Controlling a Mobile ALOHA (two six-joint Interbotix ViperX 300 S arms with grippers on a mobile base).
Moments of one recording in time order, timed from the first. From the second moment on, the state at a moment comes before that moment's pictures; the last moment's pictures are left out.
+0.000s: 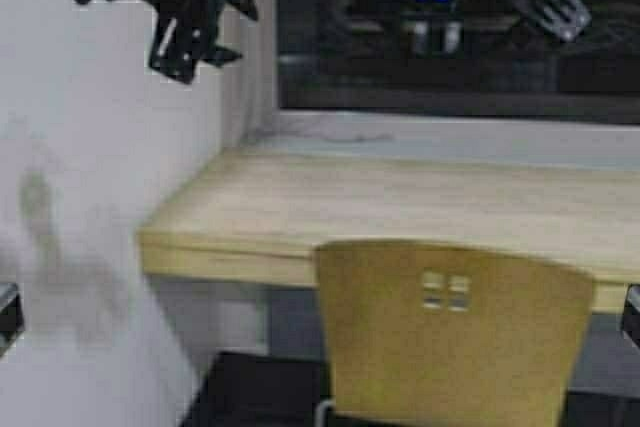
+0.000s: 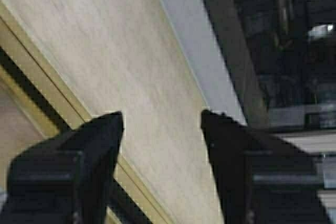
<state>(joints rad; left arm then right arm) -0.51 0.04 0.75 -0.29 -0.56 -0.98 0.28 -0.09 0.72 0.51 -0.15 0.32</state>
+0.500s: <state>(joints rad) -0.51 -0.09 0.96 0.08 -0.56 -0.83 0.28 -0.28 0.84 0.25 -0.08 0.13</state>
